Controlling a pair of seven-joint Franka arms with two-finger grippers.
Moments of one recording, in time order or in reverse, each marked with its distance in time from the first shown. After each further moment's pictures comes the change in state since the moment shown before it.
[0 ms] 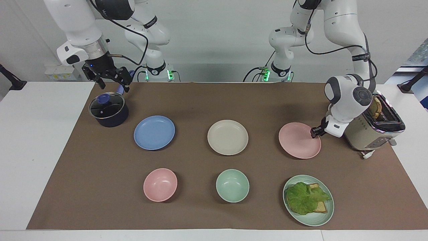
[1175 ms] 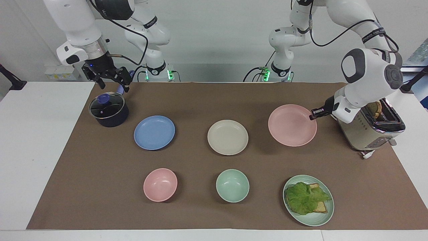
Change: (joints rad) left arm -0.189 -0.044 -0.101 0.317 -0.211 -0.445 -0.219; right arm -0.001 0.000 -0.001 0.000 0.000 0.000 0.000
